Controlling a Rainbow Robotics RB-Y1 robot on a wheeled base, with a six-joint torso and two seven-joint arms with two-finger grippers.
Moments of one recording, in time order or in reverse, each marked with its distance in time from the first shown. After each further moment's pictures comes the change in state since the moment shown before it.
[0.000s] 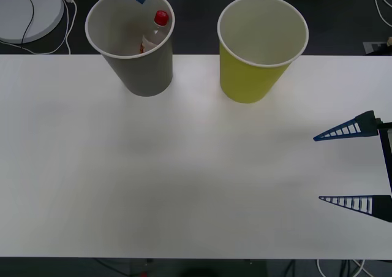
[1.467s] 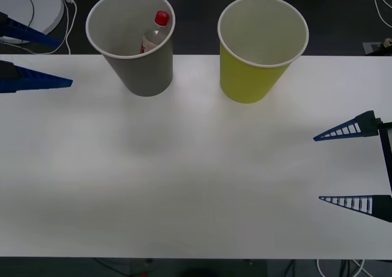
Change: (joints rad) right arm 0.000 0.000 0.000 0.000 0.000 0.000 0.000; left arm 1.075 0.418 0.697 -0.770 0.520 0.107 -0.196
